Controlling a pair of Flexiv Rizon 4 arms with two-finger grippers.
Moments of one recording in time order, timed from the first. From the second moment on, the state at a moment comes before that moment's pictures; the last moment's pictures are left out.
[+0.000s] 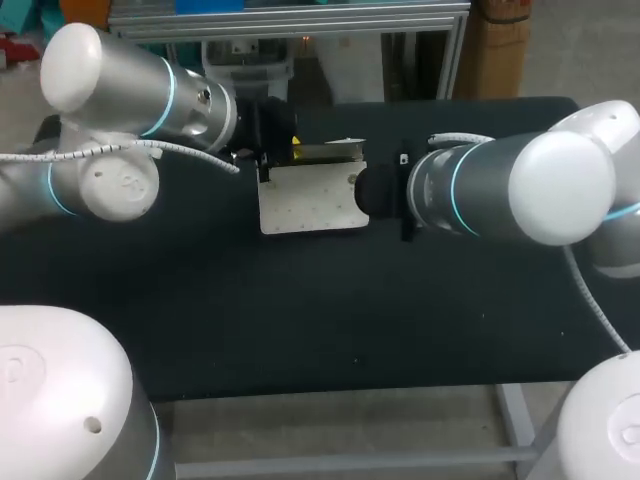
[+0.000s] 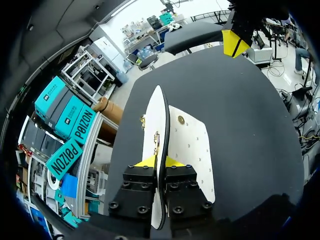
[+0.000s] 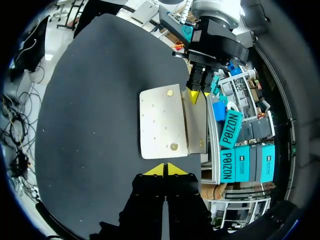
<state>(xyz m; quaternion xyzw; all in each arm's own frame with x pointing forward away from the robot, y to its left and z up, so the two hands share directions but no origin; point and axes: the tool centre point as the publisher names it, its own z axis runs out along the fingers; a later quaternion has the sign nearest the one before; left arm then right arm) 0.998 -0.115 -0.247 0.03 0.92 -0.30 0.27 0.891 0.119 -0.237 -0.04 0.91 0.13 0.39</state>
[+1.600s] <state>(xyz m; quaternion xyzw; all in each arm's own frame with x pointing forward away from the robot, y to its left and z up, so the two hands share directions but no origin) 0.992 -0.109 -0.224 0.03 0.96 -0.28 -0.02 0.962 0.170 -0.266 -0.12 0.90 0.13 0.39</state>
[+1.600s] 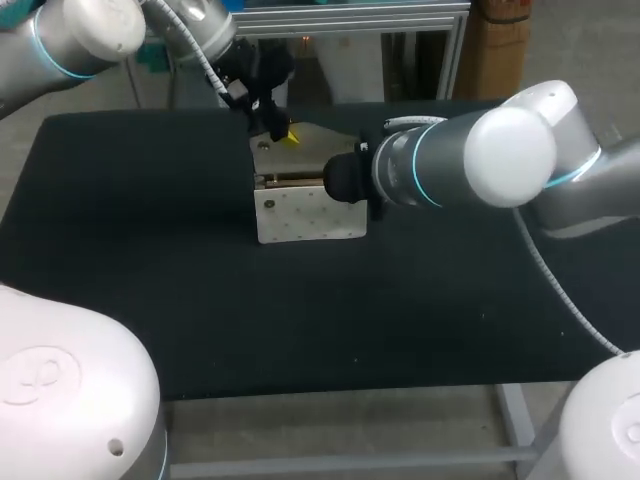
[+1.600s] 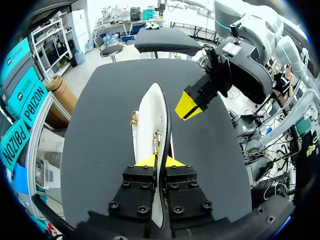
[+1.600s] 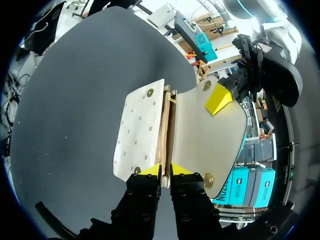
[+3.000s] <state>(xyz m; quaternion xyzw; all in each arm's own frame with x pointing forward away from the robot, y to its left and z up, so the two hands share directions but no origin) 0.991 -0.108 -0.221 0.02 0.96 -0.29 -0.02 1.013 0.185 -0.302 -0.09 0.94 0.11 0.32</state>
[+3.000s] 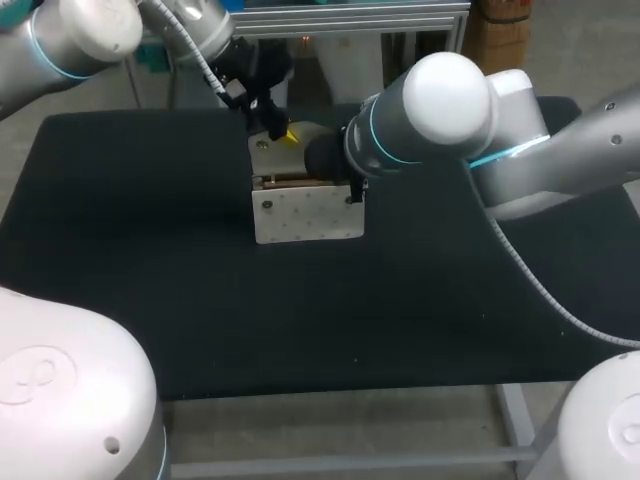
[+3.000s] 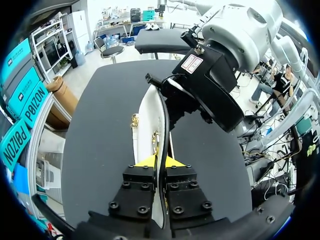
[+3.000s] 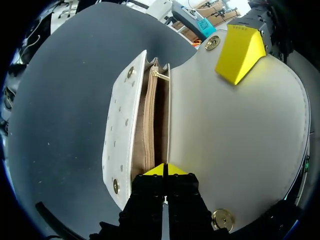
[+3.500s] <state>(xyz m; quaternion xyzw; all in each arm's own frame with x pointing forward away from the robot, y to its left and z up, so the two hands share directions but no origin) 0.992 -0.106 -0.218 0.01 0.95 -0.32 -0.01 1.000 0.187 -0.306 -0.09 0.95 0.10 0.29</state>
